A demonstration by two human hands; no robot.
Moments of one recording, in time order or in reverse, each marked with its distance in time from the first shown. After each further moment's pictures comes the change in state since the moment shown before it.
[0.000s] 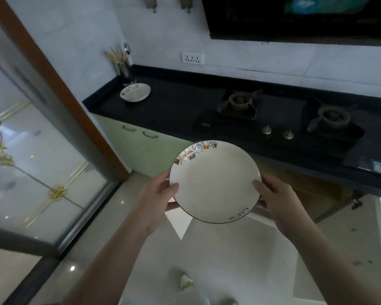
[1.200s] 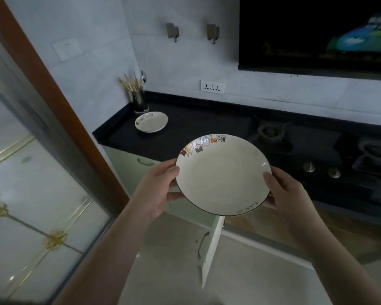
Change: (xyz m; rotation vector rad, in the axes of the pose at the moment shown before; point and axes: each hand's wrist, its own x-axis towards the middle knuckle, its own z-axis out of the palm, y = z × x) left_hand 0.175 0.103 -0.163 -0.060 -0.071 -0.011; right_hand 0.123 -0.094 0.179 -0.094 0.161 -0.185
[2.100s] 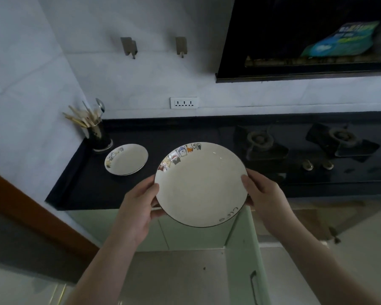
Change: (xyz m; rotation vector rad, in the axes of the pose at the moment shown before) left_hand 0.209 0.052 -0.169 0.044 -0.265 0.010; right_hand 0.113 -0.052 0.207 0.023 0.259 0.014
